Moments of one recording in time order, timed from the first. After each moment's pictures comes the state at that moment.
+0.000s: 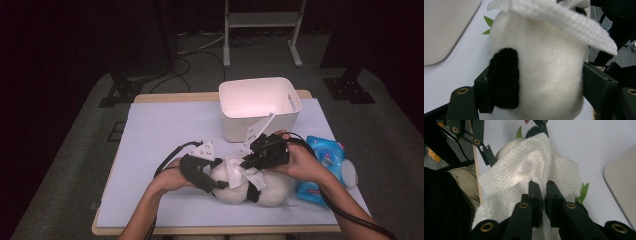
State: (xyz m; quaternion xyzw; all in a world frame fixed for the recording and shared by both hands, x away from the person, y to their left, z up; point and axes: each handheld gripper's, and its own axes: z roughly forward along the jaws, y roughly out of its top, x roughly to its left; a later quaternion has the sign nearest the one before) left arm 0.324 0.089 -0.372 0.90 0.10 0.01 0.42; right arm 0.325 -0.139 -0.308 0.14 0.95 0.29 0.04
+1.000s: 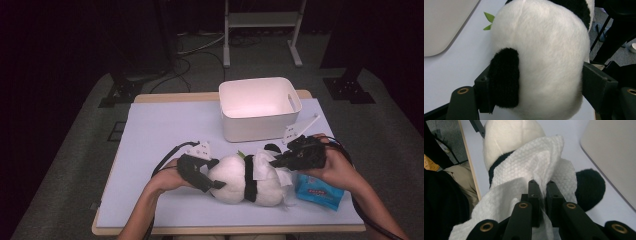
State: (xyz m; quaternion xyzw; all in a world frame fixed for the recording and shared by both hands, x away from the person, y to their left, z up) left arm 0.329 0.097 -0.379 0.90 0.11 0.00 0.42; right arm 0.313 -0.222 -0.310 0.21 0.92 0.32 0.05
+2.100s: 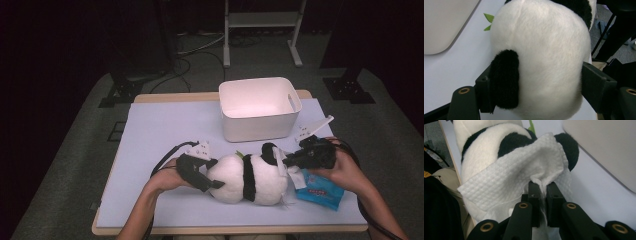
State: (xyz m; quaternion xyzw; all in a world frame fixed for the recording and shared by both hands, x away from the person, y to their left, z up) left arm 0.329 0.099 -0.378 0.90 0.10 0.01 0.41; right arm 0.328 -0.253 -0.332 0.26 0.91 0.32 0.05
